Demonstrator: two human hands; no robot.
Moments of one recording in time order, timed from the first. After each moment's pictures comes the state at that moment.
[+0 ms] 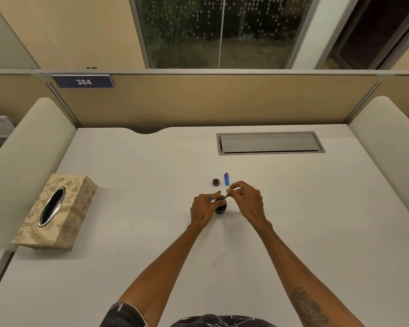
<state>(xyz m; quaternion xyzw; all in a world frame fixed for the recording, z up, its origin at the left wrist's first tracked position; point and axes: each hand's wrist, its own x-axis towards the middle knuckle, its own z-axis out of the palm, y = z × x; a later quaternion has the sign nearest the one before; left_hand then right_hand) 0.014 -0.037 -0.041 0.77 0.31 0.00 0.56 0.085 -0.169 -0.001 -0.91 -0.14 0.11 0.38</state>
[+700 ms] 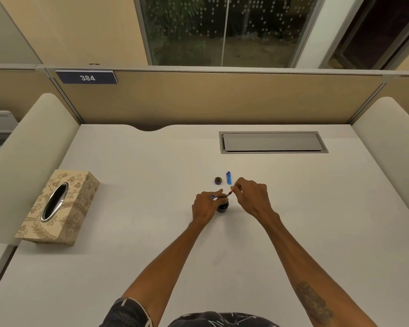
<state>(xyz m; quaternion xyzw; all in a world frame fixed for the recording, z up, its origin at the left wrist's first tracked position) 0.015 -0.036 -0.043 0.78 0.31 0.00 0.54 0.101 -0.168 0.009 -0.95 -0.27 0.07 0.13</state>
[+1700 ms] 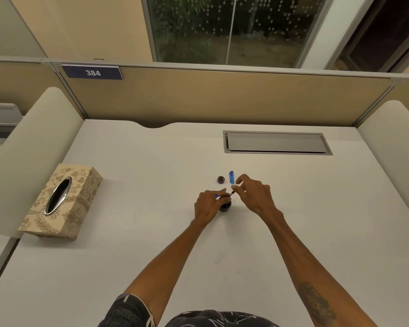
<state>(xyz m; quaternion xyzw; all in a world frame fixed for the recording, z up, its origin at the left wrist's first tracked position) 0.015 -0.033 -0.042 0.79 0.30 0.00 0.54 0.103 -0.164 0.016 -0.95 -0.25 0.12 0.15</state>
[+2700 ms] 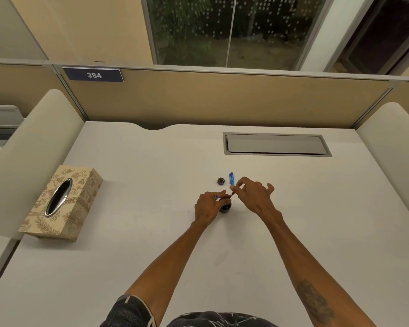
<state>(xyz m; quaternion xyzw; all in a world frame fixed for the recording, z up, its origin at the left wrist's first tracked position) 0.014 -0.035 -0.040 0.80 0.30 0.00 0.52 0.105 -0.160 0.015 -0.96 -0.20 0.15 0.15</state>
